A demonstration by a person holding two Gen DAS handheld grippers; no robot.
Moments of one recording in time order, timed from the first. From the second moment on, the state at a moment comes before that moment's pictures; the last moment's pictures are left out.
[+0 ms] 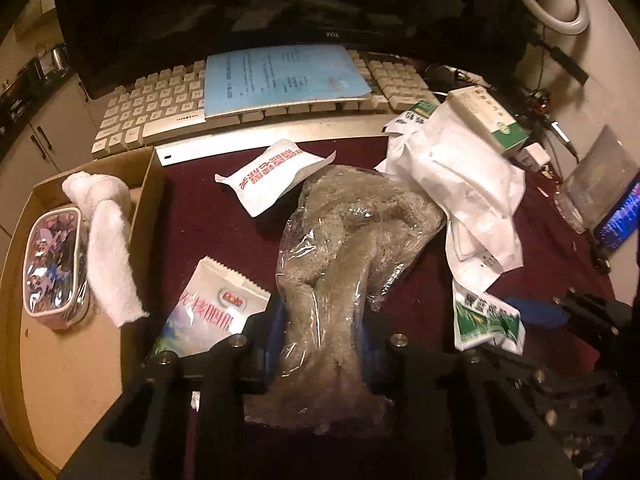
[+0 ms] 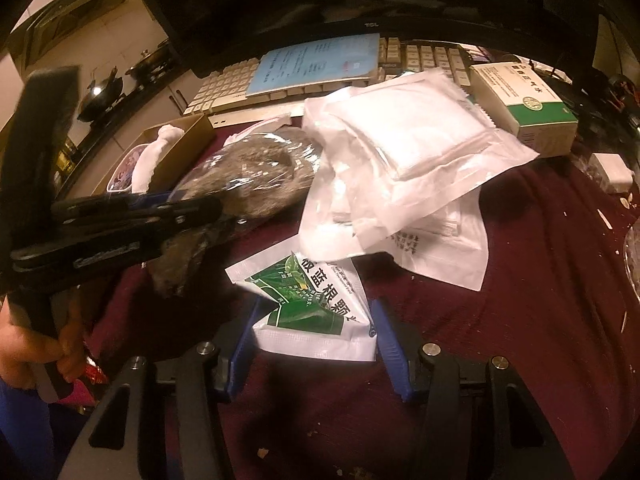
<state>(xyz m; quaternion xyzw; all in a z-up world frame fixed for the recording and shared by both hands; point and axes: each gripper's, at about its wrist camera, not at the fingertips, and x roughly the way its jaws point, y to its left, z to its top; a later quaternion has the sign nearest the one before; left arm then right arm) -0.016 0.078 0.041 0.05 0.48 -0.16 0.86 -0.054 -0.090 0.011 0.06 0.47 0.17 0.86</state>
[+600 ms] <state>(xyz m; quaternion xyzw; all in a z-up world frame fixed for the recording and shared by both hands) -0.078 0.114 0.076 0.02 0.46 -0.16 0.87 -0.044 -0.114 0.020 0.11 0.45 0.14 0.87</state>
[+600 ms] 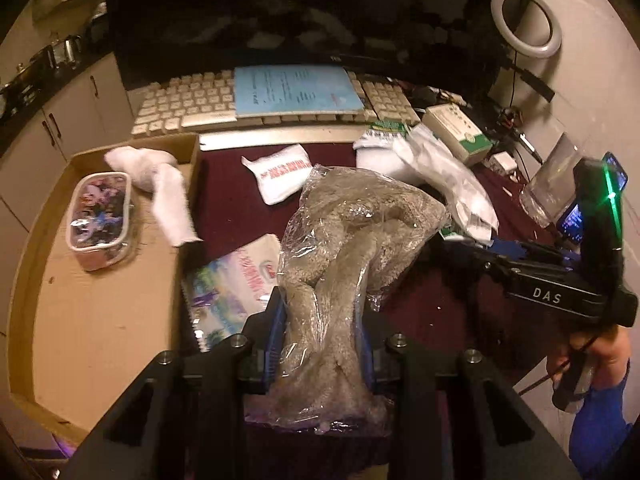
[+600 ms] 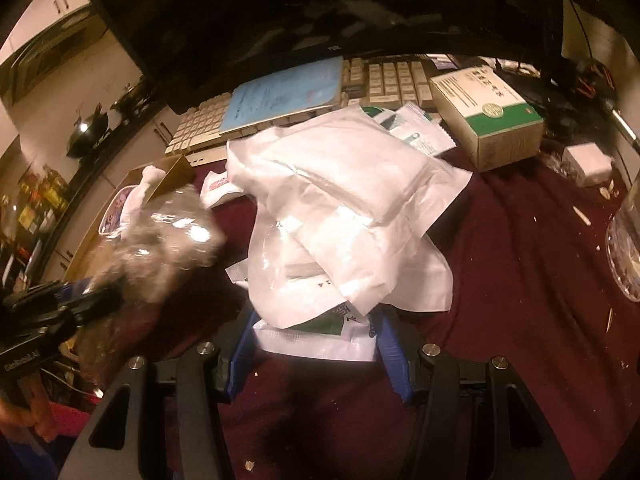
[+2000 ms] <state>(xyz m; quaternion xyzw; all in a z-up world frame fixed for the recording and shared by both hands) -0.053 0.164 0.117 0.01 0.45 -0.11 0.89 -0.062 -0.057 0.041 0.10 0.45 0.24 0.86</state>
